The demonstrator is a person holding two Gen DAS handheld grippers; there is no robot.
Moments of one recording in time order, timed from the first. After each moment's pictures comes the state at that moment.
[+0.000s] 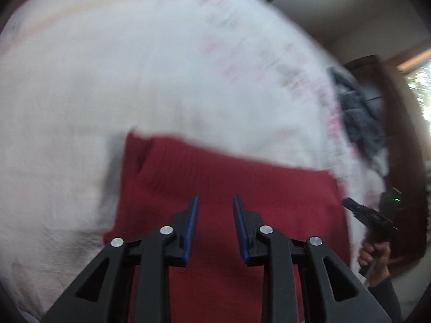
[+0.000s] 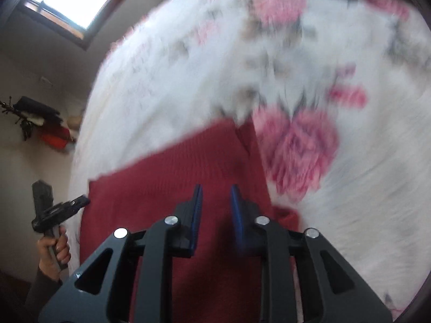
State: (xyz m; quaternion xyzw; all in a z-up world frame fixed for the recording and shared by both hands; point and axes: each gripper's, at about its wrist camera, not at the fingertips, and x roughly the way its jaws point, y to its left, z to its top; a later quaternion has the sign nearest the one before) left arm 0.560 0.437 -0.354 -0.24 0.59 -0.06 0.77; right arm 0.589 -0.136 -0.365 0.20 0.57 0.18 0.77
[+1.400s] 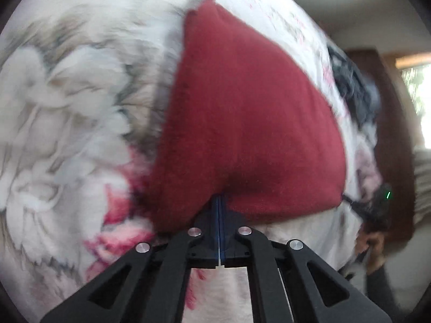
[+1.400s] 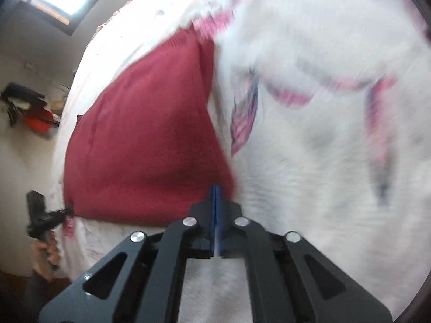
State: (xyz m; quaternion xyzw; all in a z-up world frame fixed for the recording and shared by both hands) left arm 0.349 0.433 -0.347 -0.30 0.58 -0.12 0.75; right arm 0.411 -0.179 -0.346 0.15 0.59 0.13 0.79
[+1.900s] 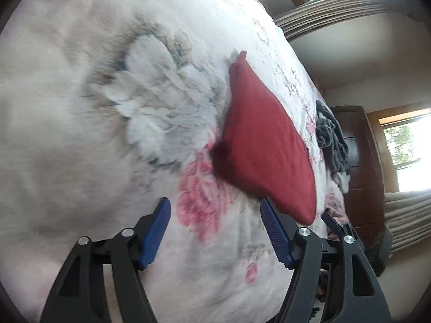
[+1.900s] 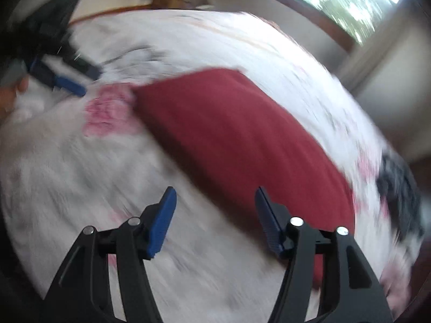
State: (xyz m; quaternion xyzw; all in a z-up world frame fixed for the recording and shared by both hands) left arm 0.248 0.511 -0.321 -0.39 0.50 -0.08 0.77; right arm 0.241 0.182 -0.314 -0.38 0.34 0.31 0.81
